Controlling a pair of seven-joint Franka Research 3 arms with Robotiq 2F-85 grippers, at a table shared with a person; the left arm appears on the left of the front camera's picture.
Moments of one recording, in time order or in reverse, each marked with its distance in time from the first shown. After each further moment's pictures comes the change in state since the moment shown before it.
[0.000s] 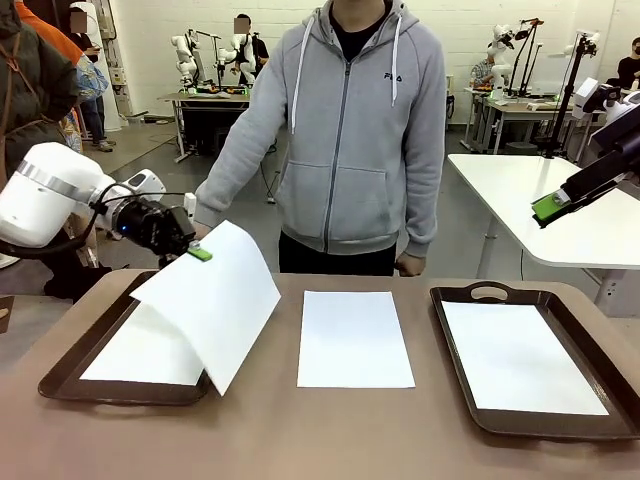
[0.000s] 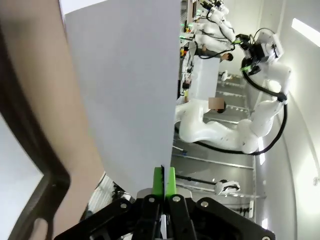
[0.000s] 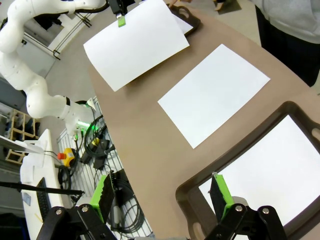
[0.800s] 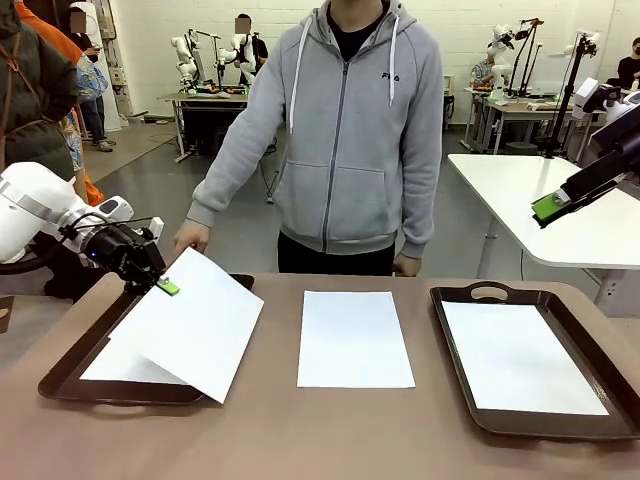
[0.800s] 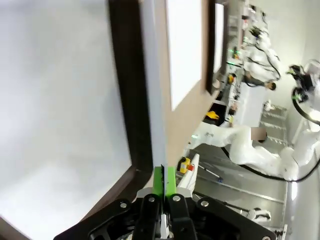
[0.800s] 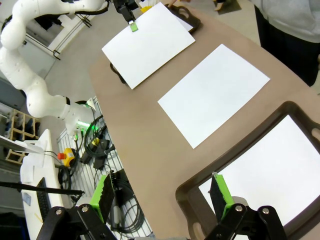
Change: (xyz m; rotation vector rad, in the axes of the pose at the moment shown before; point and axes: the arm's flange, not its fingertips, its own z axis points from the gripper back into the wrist) left arm -0.021 0.067 0.058 0.255 -0.139 0.076; right arm 0.000 0.000 0.000 0.000 0.000 0.000
